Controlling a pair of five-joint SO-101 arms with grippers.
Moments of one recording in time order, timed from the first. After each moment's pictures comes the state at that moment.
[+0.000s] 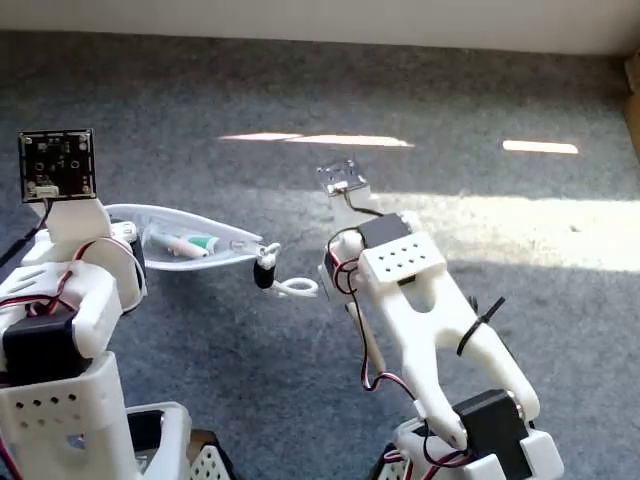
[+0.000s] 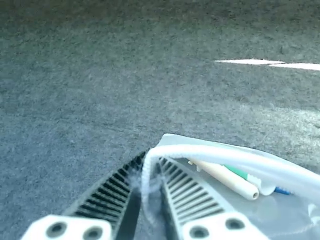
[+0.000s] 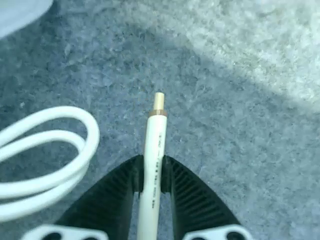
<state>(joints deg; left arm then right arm) -13.5 -55.5 30.0 77.5 1.2 -27.1 -13.5 32.6 67.7 1.5</state>
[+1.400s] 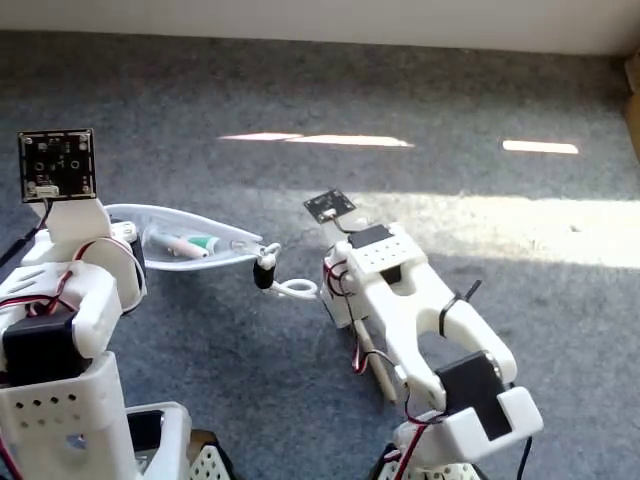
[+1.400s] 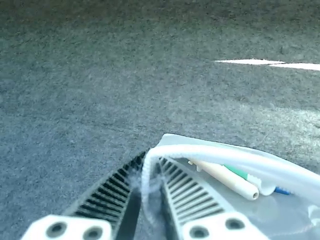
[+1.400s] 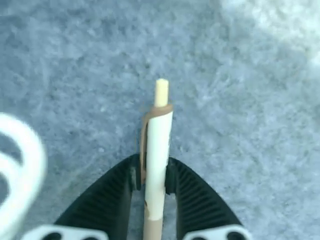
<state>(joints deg) -13.5 -55.5 30.0 77.5 1.2 -27.1 -2.8 36.4 61.8 8.5</state>
